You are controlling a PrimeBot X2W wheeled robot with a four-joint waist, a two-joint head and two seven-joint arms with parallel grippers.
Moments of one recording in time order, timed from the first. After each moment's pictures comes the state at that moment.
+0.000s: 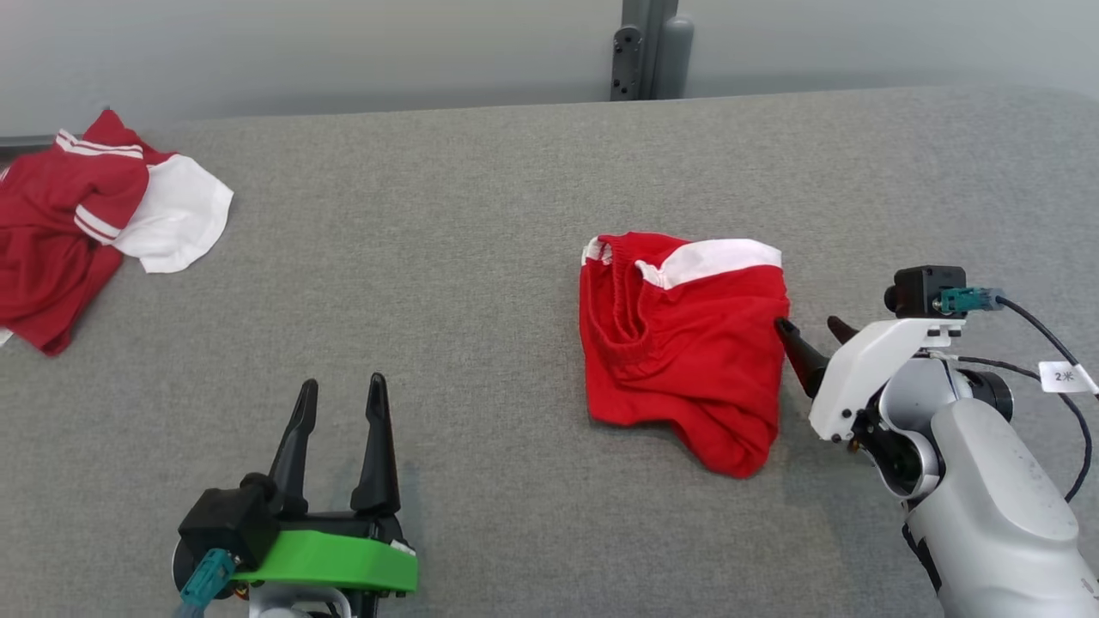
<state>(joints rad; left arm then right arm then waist) -0.01 0.05 -0.20 0.08 -0.39 -0.02 -0.26 -0.45 -0.16 0.11 0.53 0.45 0.13 0.28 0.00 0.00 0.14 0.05</state>
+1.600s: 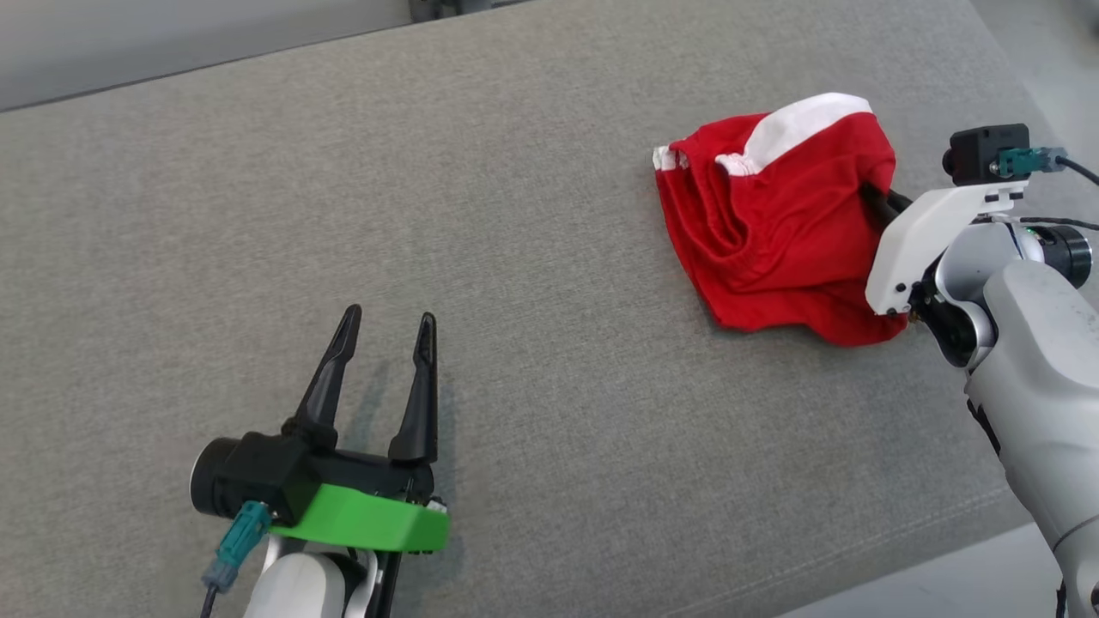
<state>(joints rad) -0.12 0.05 -0.25 0.03 -0.28 -0.07 -0.26 -0.79 -0.32 0.31 0.81 0.52 0.13 0.15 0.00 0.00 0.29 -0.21</state>
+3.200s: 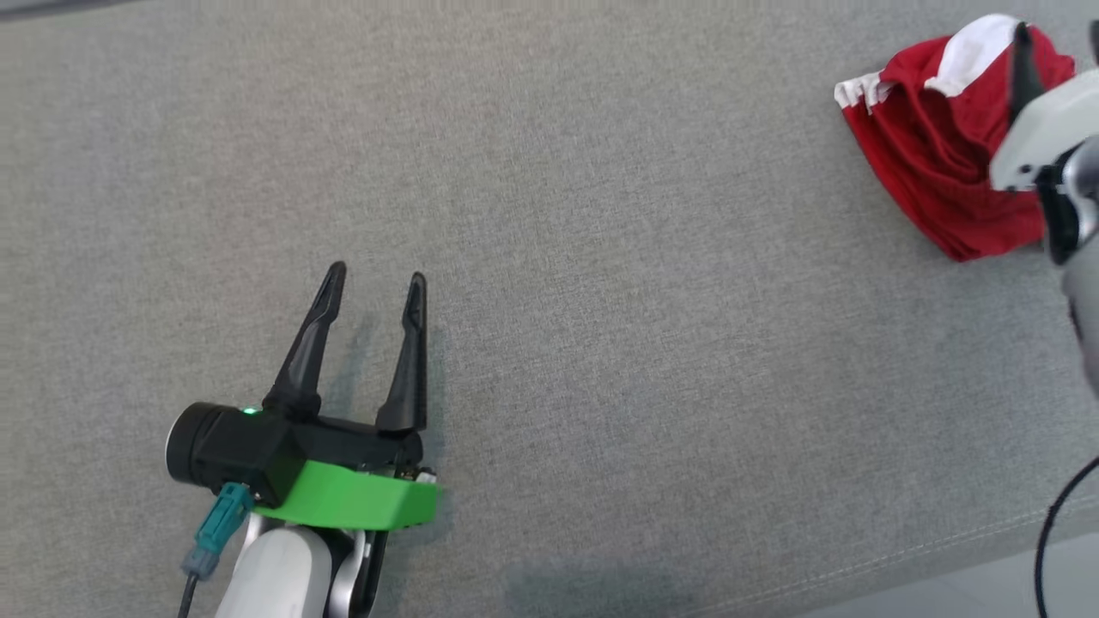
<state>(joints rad) -0.17 0.08 -0.28 -0.04 -0.27 -0.05 -0.26 -1.11 -0.35 0.06 1.22 0.19 0.13 -0.23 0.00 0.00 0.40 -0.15</state>
